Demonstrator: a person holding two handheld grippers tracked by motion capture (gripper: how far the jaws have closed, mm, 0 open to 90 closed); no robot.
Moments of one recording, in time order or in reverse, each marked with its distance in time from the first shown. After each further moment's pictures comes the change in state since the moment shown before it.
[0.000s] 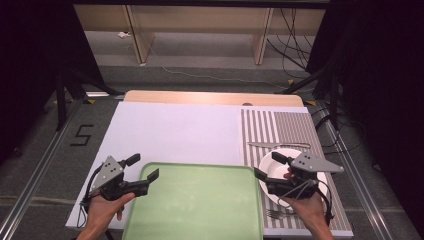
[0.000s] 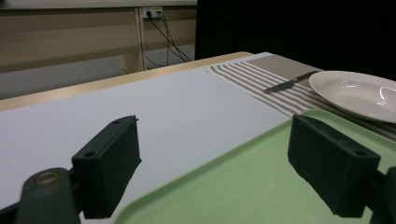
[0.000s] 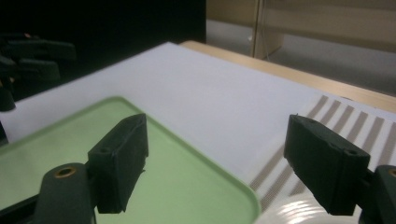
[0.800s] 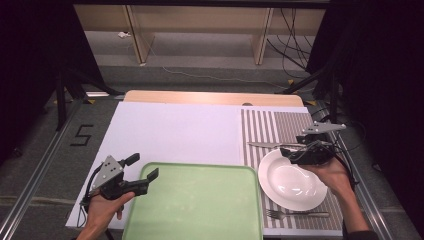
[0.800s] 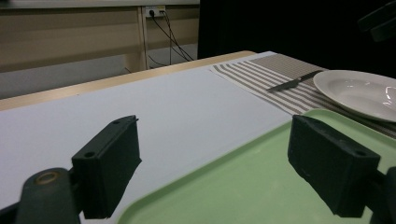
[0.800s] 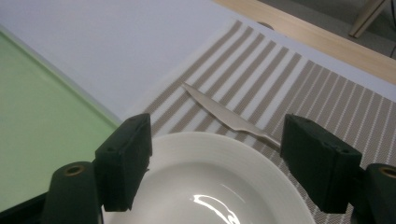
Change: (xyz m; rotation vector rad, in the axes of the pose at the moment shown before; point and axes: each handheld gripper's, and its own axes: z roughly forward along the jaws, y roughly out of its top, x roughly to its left) left arm 0.002 -0.001 0.001 0.004 0.011 0.001; right arm -0.106 0.018 0.015 0.345 -0.172 -0.073
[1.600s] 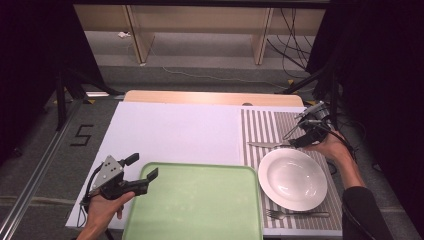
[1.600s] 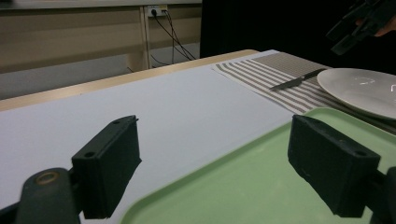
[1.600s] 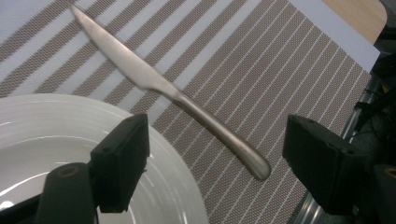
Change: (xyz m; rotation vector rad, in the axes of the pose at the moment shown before) left arm 0.001 -0.001 0.001 0.000 0.006 0.007; right arm -0.065 0.021 0.061 0.389 -0.107 -0.034
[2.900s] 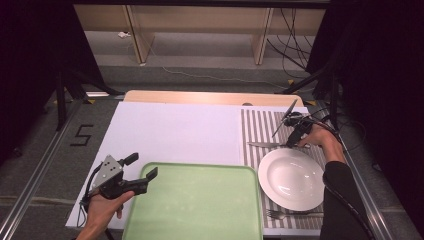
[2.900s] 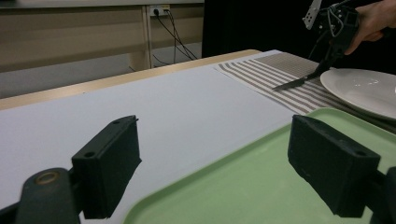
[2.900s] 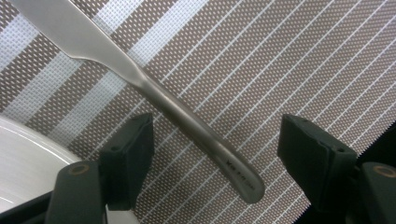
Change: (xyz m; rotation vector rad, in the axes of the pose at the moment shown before) left arm 0.002 0.000 0.000 0.003 0.013 -0.006; right arm -0.019 0.032 0.072 0.333 0.007 -0.122
